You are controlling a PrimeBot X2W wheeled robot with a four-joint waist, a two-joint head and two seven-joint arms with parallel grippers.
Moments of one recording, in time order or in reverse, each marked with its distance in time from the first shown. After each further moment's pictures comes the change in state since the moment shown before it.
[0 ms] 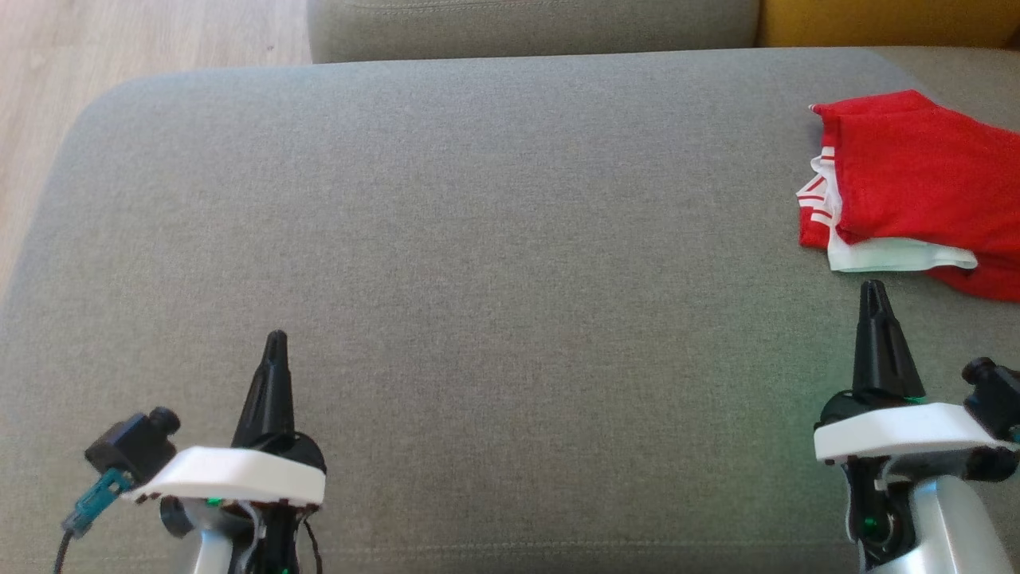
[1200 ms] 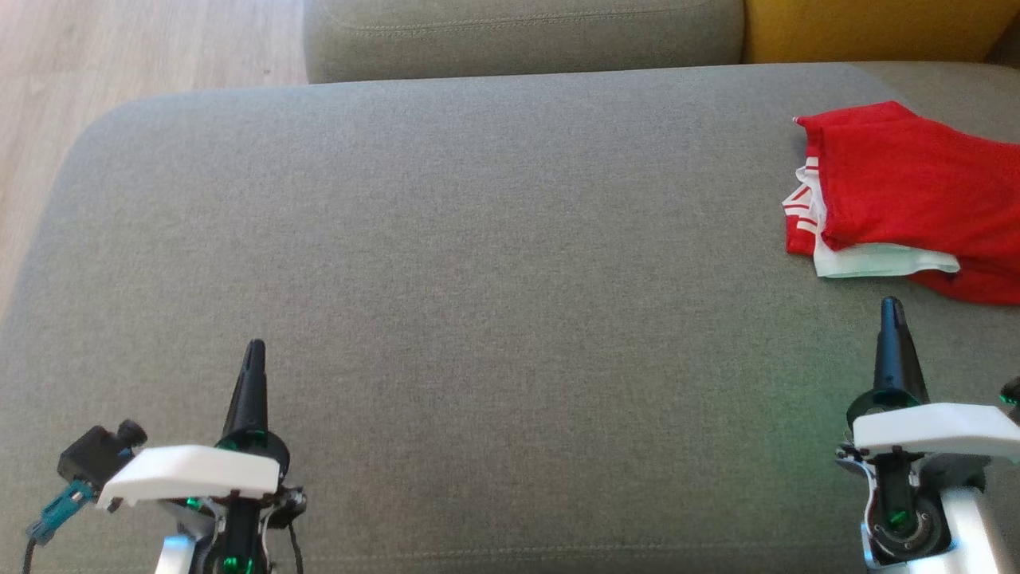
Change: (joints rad) left arm -0.012 0.007 0.054 0.036 -0.340 -0.026 0.096; right arm 0.000 0.000 -0.026 0.022 0.452 0.000 0.102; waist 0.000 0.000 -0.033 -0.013
